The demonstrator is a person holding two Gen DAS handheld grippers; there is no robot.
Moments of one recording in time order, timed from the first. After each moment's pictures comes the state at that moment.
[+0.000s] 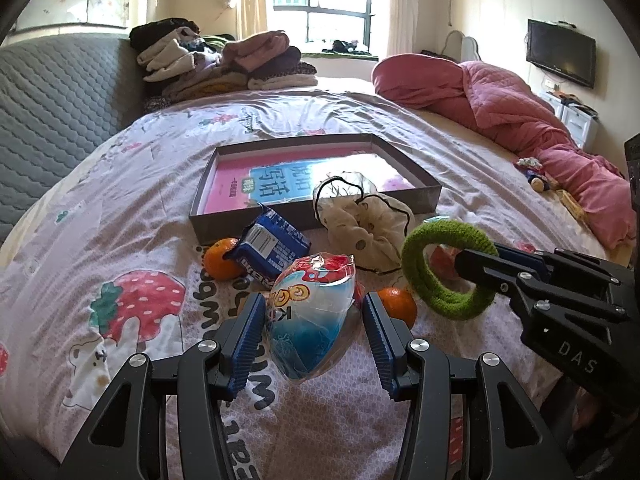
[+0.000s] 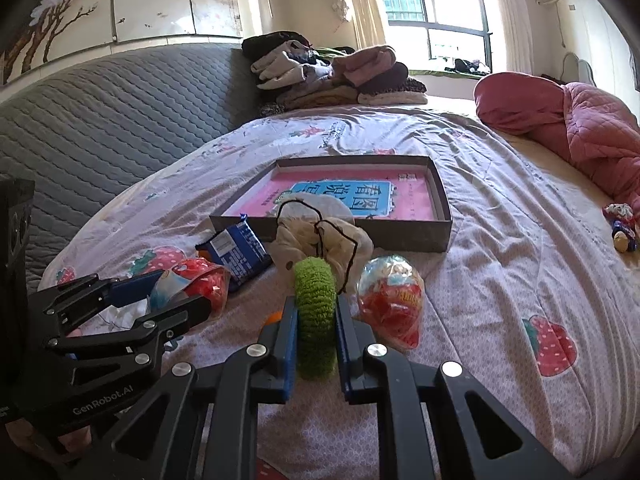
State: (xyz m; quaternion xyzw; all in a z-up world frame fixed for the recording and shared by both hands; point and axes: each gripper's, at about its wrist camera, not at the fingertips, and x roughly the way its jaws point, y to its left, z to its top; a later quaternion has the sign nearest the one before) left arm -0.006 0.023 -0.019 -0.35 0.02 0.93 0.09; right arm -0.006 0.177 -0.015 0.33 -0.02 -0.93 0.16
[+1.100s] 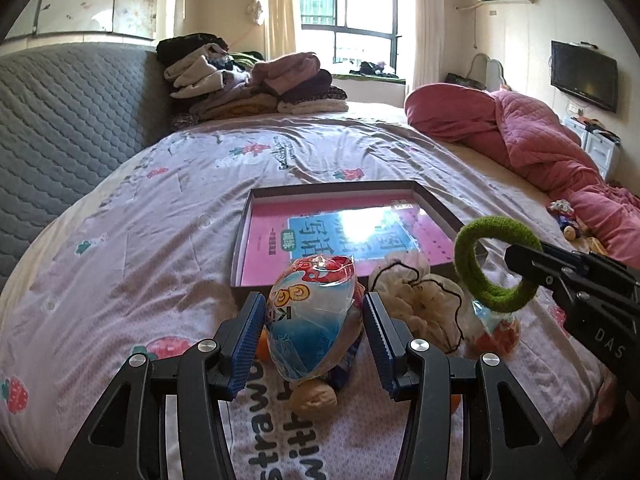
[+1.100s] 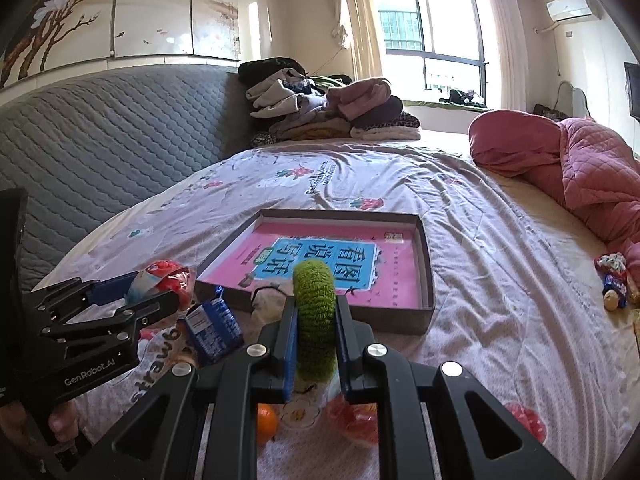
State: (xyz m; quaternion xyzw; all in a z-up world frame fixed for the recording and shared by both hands) left arm -0.062 -0.001 0.016 -0.31 0.01 0.95 0.05; right arm -0.058 0.180 0.023 0.28 0.00 -0.95 0.14
